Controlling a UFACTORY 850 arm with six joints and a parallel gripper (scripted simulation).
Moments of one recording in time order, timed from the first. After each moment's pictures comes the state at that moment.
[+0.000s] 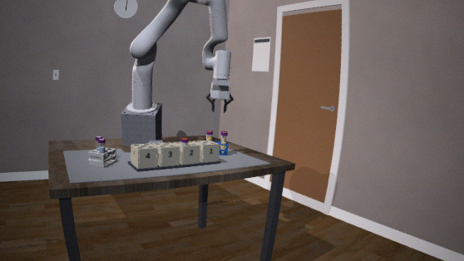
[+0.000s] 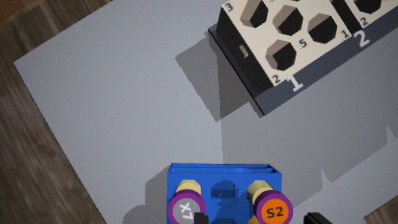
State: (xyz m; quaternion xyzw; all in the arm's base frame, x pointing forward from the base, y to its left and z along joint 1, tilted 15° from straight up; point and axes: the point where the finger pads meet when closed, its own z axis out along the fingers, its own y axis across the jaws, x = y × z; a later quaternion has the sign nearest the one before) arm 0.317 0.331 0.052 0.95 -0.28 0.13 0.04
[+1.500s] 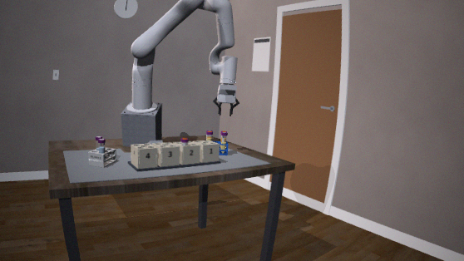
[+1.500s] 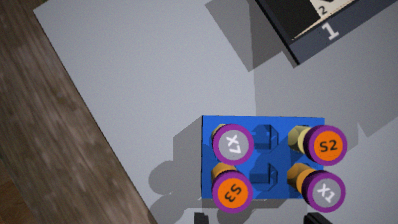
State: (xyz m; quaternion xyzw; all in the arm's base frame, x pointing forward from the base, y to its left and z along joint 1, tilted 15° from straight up) arm 0.291 0.393 0.015 0.95 -0.28 0.13 0.04
